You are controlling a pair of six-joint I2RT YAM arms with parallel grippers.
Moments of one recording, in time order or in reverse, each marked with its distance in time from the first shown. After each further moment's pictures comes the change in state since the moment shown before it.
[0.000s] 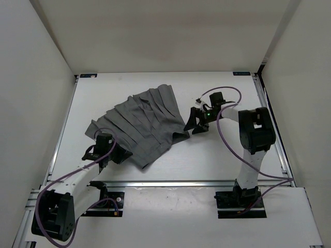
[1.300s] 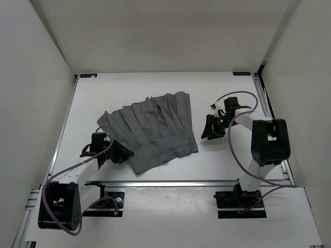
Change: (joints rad) left arm 0.159 0.076 -0.008 0.051 0.264 0.118; right arm -0.096 -0.193 -0.151 -0.160 0.205 -0.108
